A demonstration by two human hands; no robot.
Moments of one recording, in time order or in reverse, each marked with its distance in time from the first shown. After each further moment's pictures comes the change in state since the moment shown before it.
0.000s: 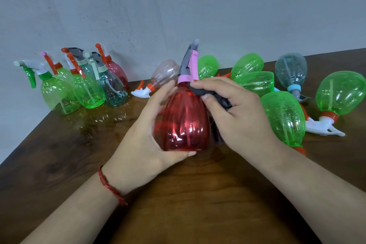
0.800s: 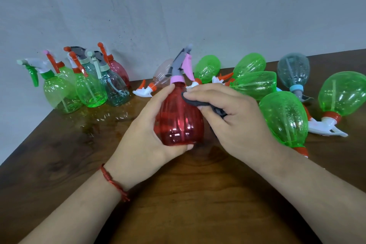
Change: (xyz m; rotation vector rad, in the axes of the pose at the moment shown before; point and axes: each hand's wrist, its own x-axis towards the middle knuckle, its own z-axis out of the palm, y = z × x) left_hand 0.003 -0.014 -0.002 0.042 0.072 -0.041; right_hand -0.005 0.000 0.004 -0.090 -0.096 -0.113
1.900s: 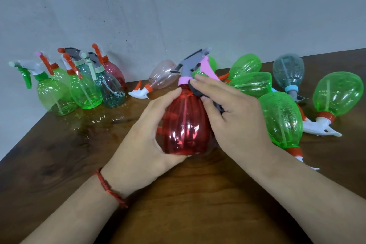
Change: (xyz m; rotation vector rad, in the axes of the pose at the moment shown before) left_hand -0.004 0.017 0.004 0.108 -0.077 0.112; right_hand -0.001 -0.002 0.001 -0.243 0.172 0.044
